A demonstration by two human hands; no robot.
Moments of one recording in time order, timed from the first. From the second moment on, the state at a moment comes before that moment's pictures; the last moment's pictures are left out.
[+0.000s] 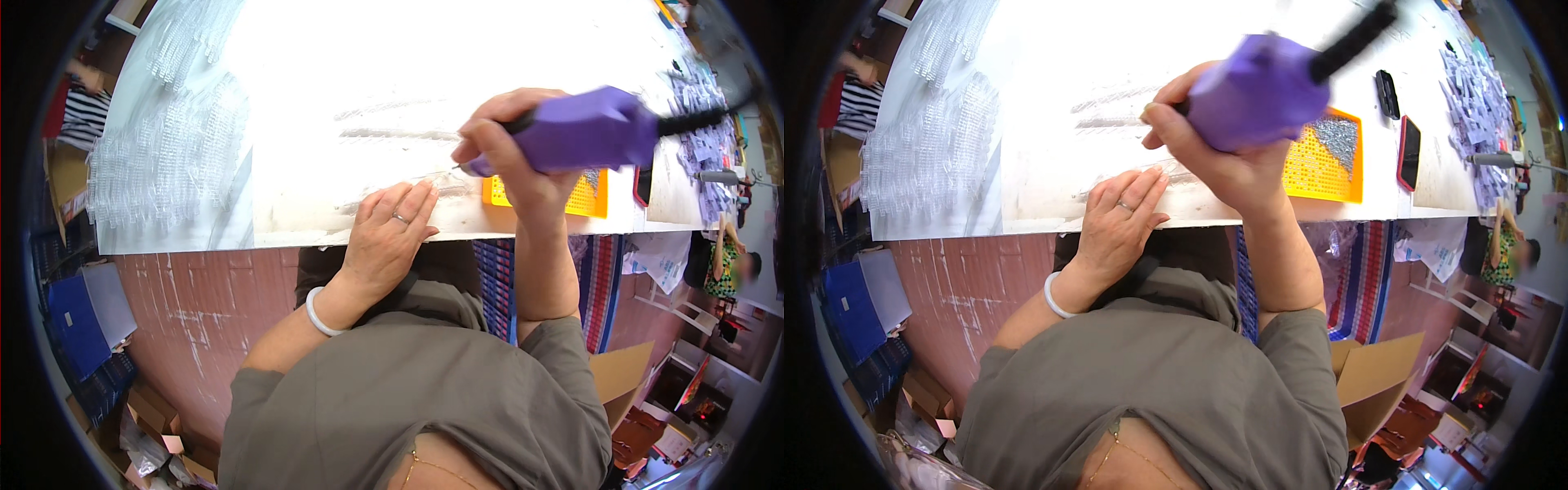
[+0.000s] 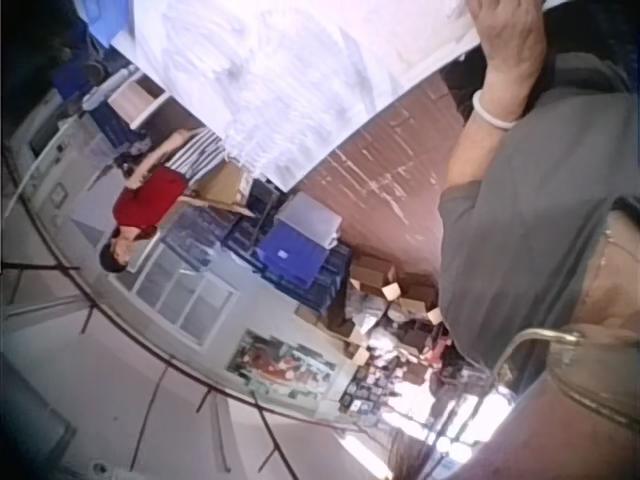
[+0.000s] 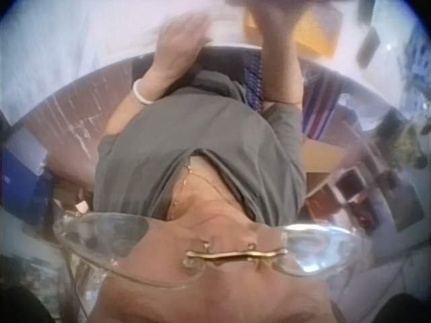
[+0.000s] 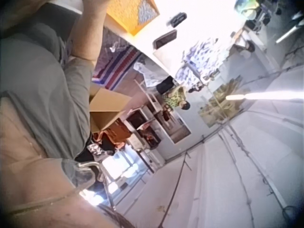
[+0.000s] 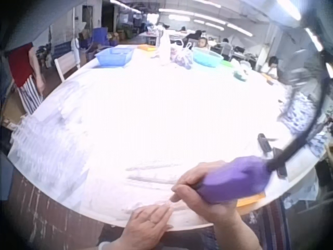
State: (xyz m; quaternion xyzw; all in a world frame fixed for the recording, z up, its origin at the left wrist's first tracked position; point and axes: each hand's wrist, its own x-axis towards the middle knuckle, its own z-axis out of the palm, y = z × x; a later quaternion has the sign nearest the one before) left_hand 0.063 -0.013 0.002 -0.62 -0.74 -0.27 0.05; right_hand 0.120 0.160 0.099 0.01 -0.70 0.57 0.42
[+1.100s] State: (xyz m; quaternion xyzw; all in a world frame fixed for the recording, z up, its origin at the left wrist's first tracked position) left_hand 0.068 -0.026 0.010 -0.60 -0.77 -0.19 0.07; right_hand 0.155 0.194 0.084 -0.15 -0.64 0.52 0.55
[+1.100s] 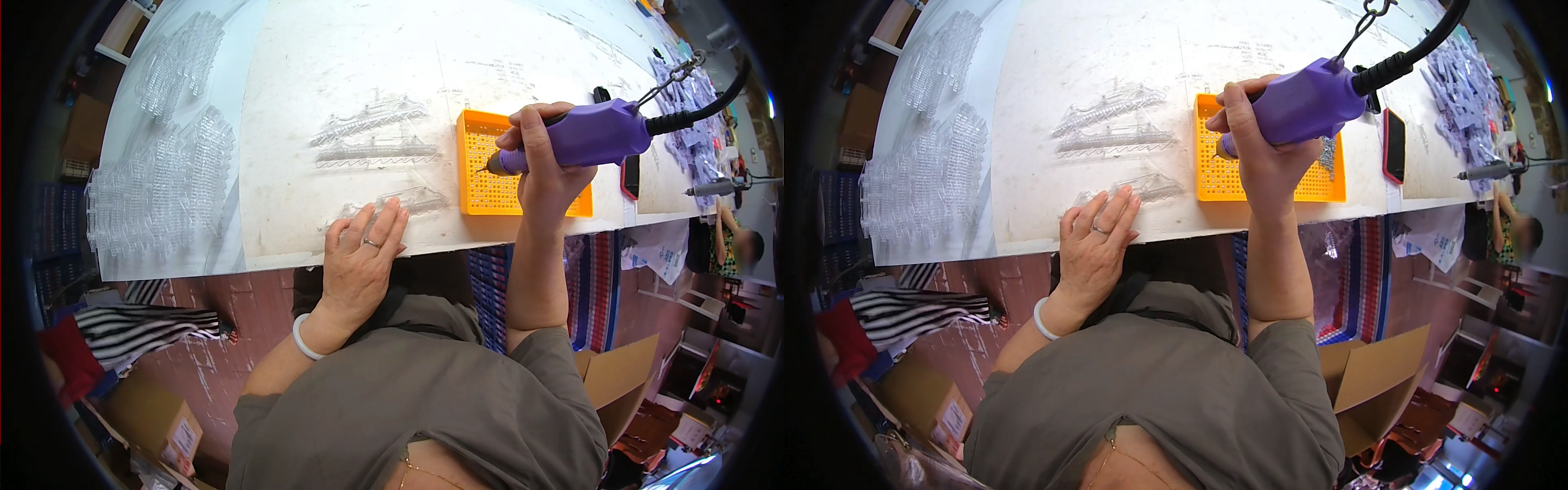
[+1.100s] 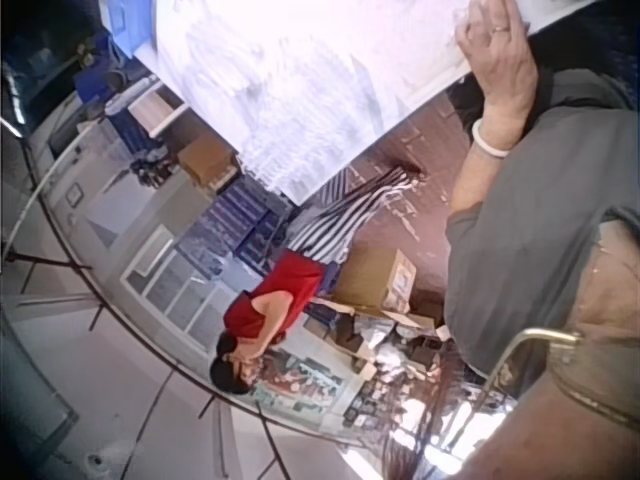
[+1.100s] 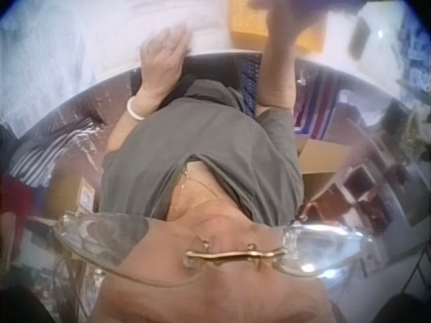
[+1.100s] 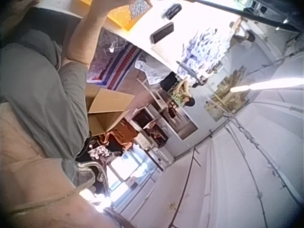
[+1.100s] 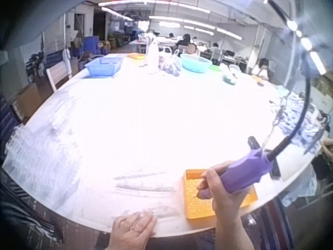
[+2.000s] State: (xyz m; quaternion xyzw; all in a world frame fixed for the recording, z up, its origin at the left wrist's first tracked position) left_hand 0.053 -0.004 0.032 -0.50 -0.70 -0.51 -0.04; right_hand 0.151 0.143 0.132 0.01 -0.56 0.63 0.54
